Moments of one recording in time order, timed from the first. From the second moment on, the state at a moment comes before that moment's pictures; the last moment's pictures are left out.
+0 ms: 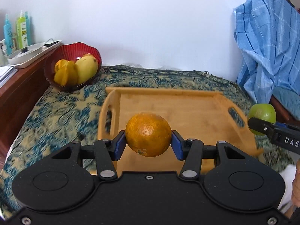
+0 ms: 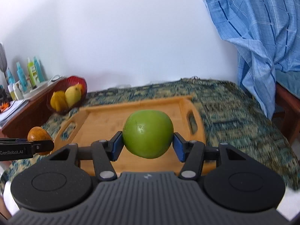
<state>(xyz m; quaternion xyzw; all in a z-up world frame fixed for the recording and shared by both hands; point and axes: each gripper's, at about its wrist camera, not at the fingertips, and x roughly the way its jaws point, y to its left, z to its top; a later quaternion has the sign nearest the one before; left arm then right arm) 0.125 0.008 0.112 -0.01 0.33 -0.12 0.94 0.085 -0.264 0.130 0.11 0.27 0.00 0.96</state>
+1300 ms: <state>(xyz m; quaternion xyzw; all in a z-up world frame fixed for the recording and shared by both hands) 0.279 -0.039 0.040 0.01 0.40 -0.09 0.91 0.240 -0.276 0.059 0.10 0.34 0.01 0.94</state>
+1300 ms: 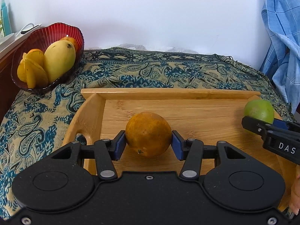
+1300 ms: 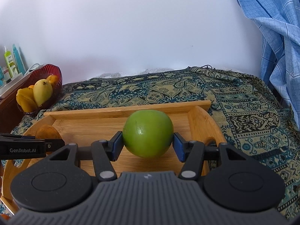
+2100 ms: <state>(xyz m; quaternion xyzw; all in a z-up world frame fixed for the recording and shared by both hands) 0.275 -0.041 0.040 0.02 0.39 -0.08 0.92 0.241 -0.277 0.058 0.08 0.35 0.02 0.93</state>
